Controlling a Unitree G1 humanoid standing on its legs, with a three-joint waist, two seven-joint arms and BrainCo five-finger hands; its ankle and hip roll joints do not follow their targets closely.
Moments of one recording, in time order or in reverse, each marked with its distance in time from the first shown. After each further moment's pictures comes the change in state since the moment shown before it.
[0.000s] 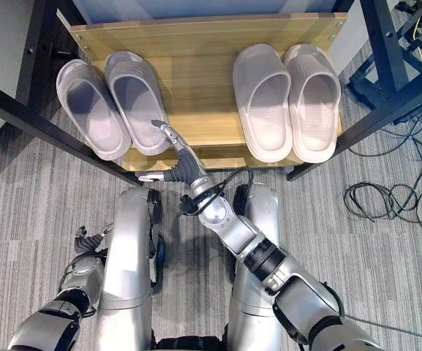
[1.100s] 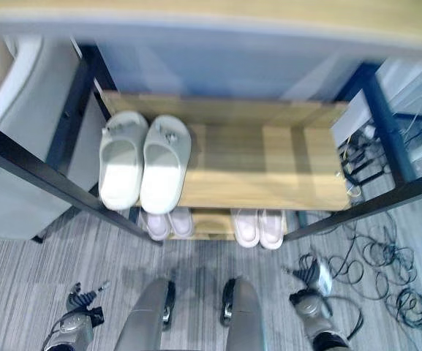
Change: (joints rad) left arm 0.280 -0.026 0.039 0.105 0.169 0.015 -0.100; right arm 0.550 -0.040 -0.518 0.942 -0.012 -0.040 -0.166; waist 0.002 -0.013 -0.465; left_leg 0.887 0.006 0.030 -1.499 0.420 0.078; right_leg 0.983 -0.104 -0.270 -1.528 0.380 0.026
